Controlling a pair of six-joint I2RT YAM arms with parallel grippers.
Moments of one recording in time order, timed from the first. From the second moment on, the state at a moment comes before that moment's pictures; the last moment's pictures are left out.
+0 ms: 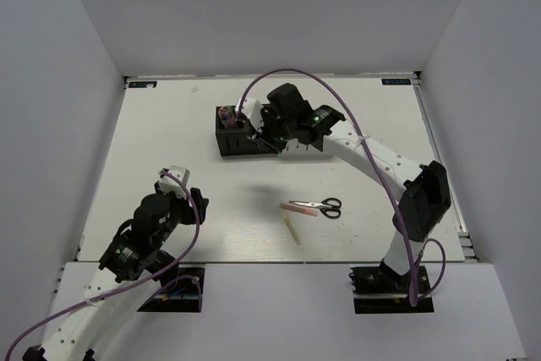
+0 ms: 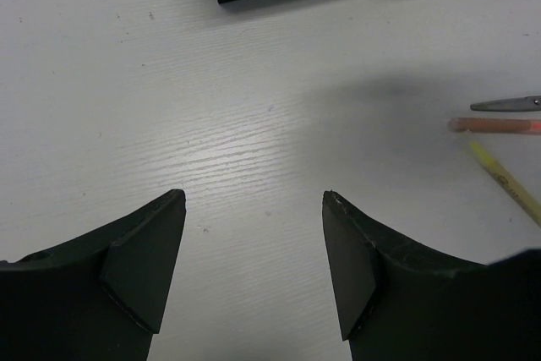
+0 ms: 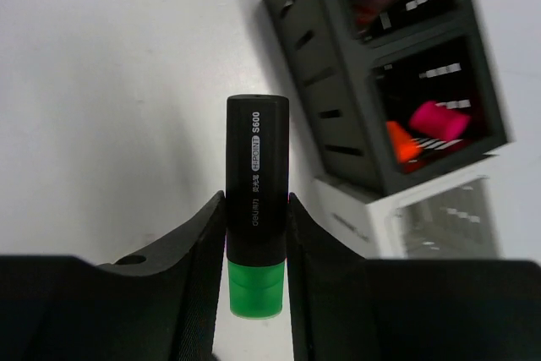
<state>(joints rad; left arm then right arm) -0.55 0.27 0.45 -0.61 -0.21 -0.21 0.83 1.72 1.59 -0.62 -0.25 -0.43</state>
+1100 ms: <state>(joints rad) -0.55 0.26 0.45 -0.61 -0.22 -0.20 0.83 2.06 1.93 -0.65 0.28 -1.49</state>
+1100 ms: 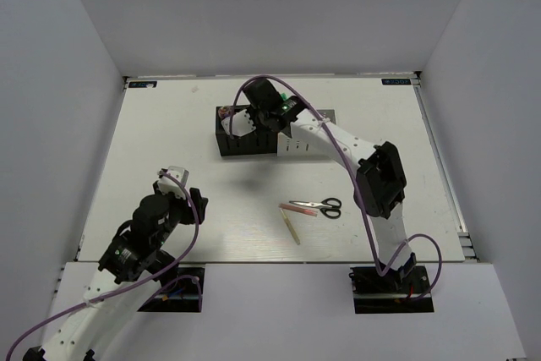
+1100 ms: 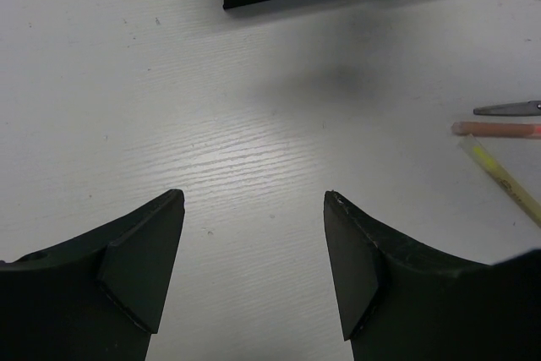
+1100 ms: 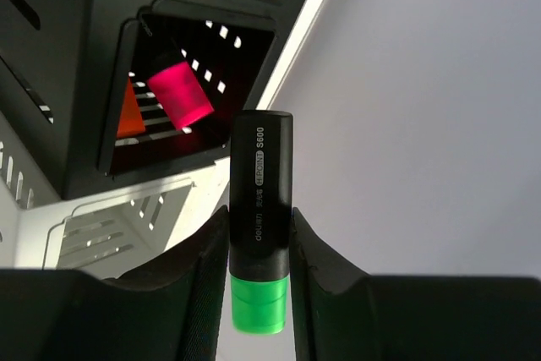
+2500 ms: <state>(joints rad) -0.55 0.23 0.45 -0.61 -0.22 -0.20 0.82 2.23 2.10 -0.76 0.33 -1.55</state>
